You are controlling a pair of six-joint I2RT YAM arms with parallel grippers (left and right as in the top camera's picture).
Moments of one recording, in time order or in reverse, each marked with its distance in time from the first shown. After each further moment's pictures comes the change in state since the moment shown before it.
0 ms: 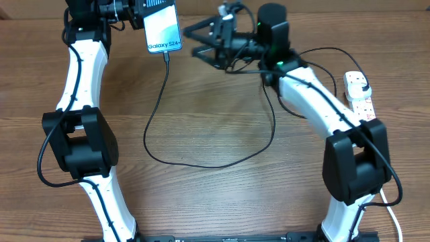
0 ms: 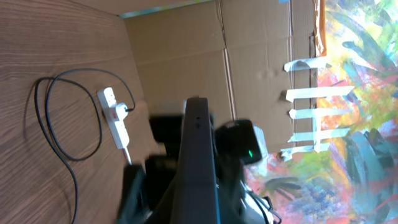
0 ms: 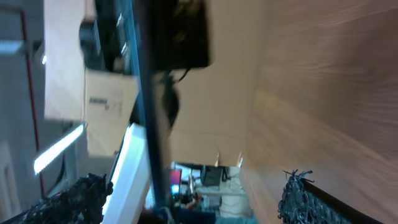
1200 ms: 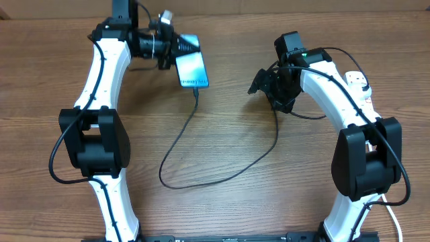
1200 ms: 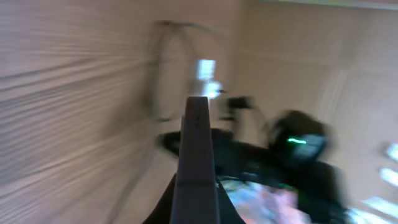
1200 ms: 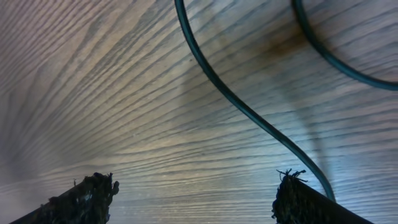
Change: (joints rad) left arm -0.127 0.000 0.001 -1.244 -0.447 0.927; right arm -0.120 -0.001 0.008 -1.245 0.766 -0.573
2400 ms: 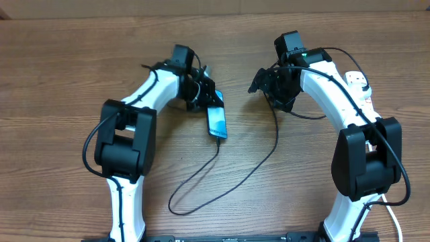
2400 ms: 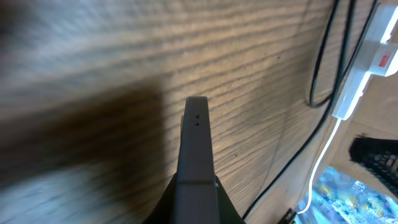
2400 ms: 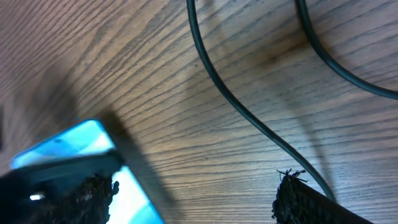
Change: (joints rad) left arm -0.253 0.000 -0.436 0.298 -0.386 0.035; right arm 0.000 0.000 0.000 0.017 -0.002 -0.006
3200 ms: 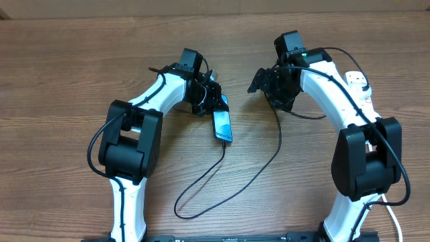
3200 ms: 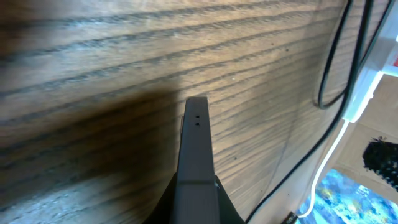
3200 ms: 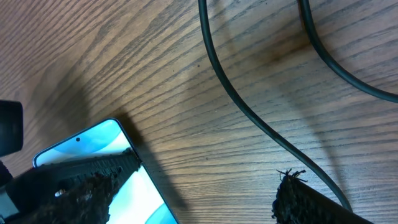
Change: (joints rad) left arm -0.036 0.000 -0.017 0.024 -0.033 -0.055; right arm 0.000 0.000 0.000 0.003 -0.002 -0.014
